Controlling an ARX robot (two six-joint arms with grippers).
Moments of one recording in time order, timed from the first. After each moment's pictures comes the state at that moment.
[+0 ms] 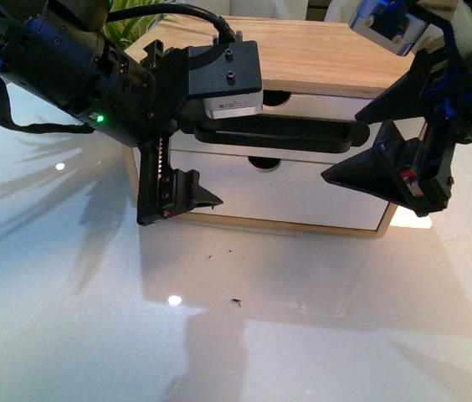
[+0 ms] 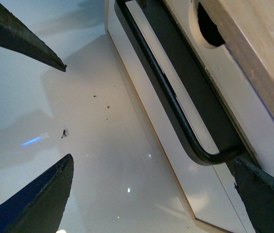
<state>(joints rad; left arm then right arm) -0.32 1.99 1.31 -0.18 0.43 1.17 0.23 1.71 1.11 -0.17 -0.47 -0.80</state>
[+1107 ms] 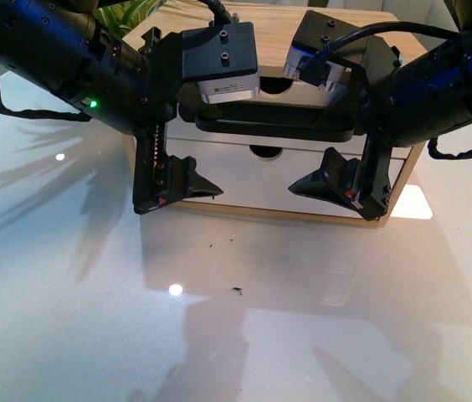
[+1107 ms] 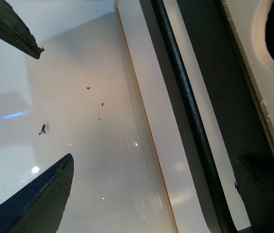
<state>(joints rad) -0.31 2.00 1.31 -0.21 0.48 1.18 0.29 1.90 1.24 -0.20 -0.39 -0.95</state>
